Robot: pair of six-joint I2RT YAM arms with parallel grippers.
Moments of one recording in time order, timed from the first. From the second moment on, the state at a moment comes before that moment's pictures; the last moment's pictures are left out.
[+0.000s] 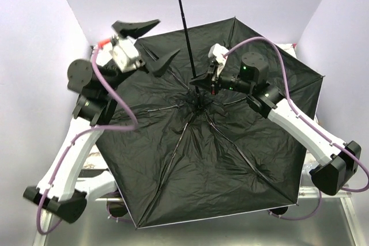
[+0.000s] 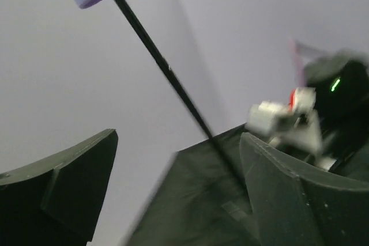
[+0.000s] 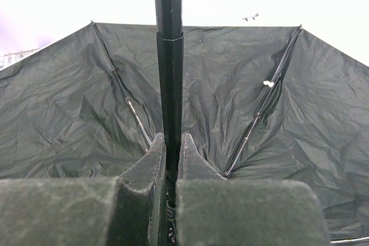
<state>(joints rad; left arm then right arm) -0.44 1.13 1.43 0.30 0.58 -0.03 0.65 1.31 1.25 -0.03 -0.58 -0.15</state>
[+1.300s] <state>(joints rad) -0.42 1.13 1.46 -0.18 0.26 2.10 0.65 1.59 1.80 -1.01 -0.67 -0.49</state>
